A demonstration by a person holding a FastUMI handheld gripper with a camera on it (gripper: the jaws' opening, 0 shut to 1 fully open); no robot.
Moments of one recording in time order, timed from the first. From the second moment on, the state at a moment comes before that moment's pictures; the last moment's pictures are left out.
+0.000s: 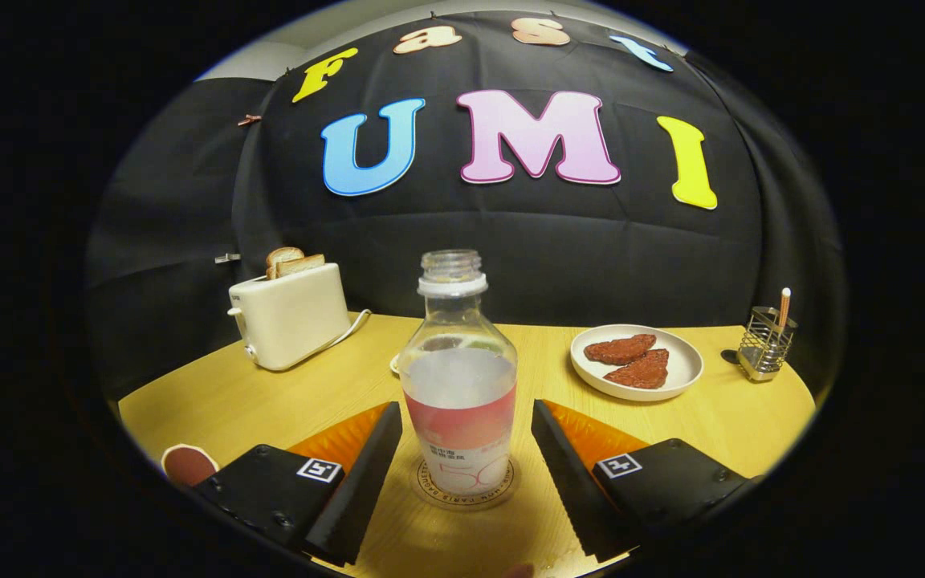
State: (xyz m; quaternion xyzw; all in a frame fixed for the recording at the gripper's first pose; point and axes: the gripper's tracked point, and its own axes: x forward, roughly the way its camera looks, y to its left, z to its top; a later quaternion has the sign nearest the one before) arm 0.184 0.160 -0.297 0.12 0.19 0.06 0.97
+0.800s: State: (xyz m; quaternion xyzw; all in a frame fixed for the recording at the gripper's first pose) arm 0.092 0.113 -0.127 0.07 0.13 0.07 0.99
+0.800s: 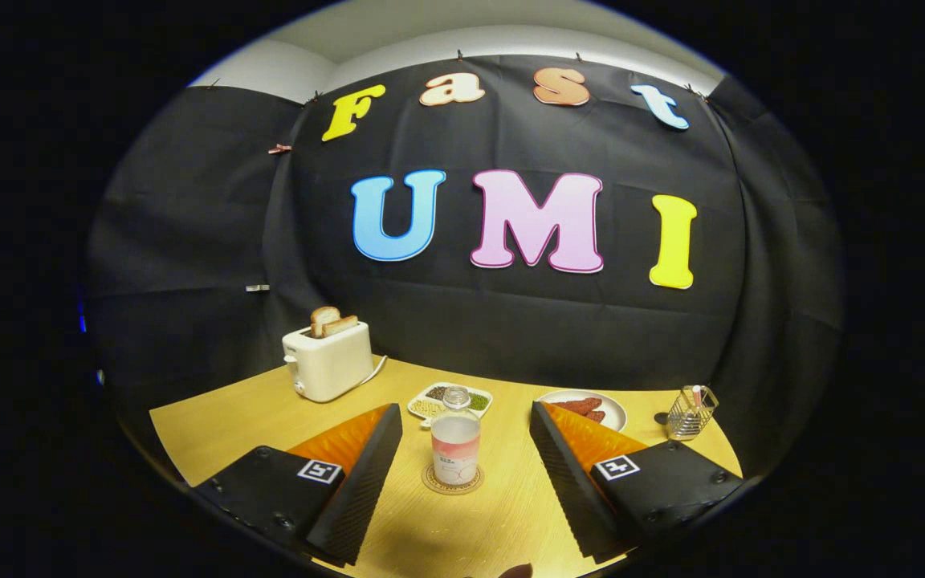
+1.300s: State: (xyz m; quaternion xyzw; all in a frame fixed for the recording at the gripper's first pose) arm 0.020 0.101 -0.072 0.07 0.09 0.09 0.99
